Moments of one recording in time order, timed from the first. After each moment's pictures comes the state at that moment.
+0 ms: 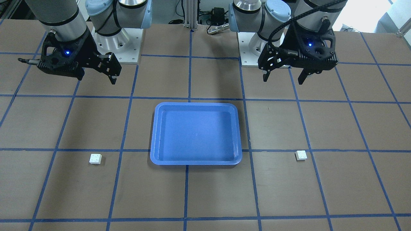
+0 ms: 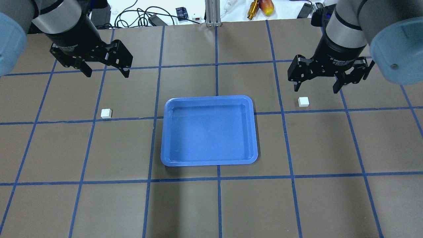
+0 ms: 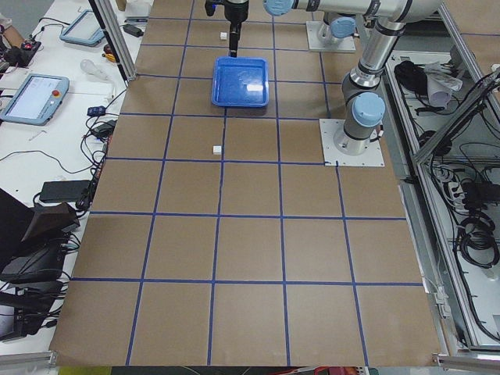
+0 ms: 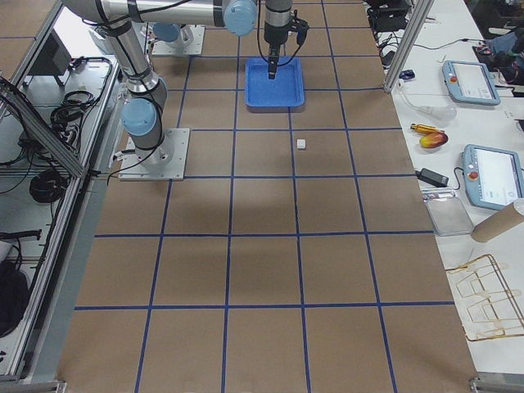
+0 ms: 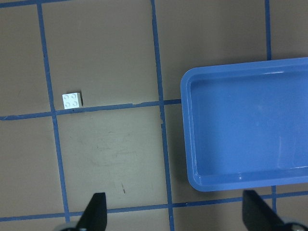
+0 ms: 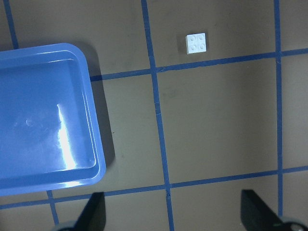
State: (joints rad) left arm -1.57 -1.55 -1.53 -1.57 1.57 0.08; right arm 1.56 -1.61 1.66 -1.59 -1.58 0.11
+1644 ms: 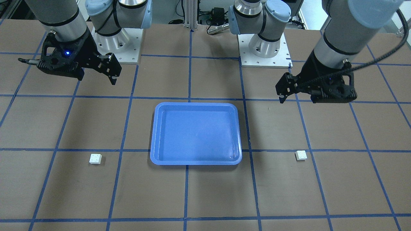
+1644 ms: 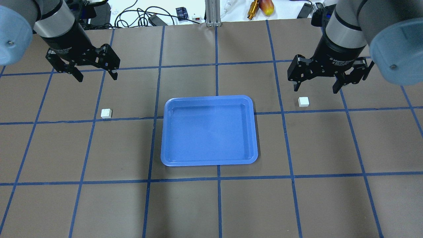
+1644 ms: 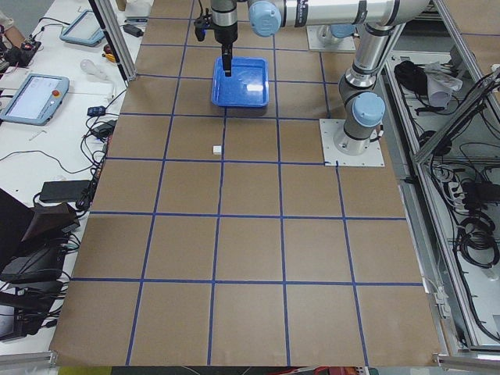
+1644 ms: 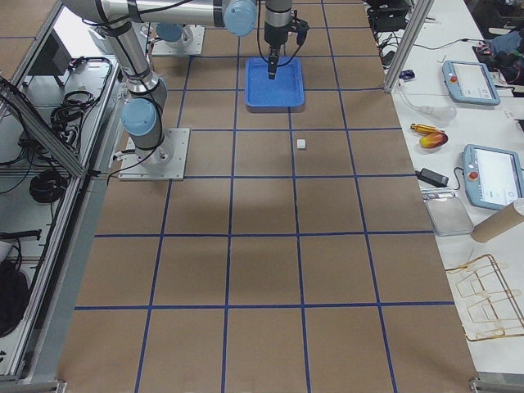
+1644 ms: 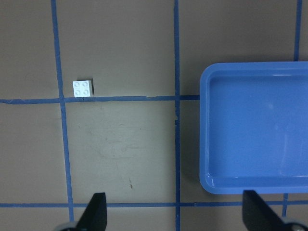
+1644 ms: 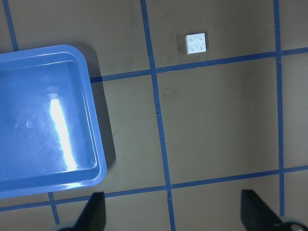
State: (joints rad) left arm -1.44 -1.68 -1.55 -1.53 1.59 0.12; right arm 1.56 -1.61 1.66 -1.59 -1.58 0.12
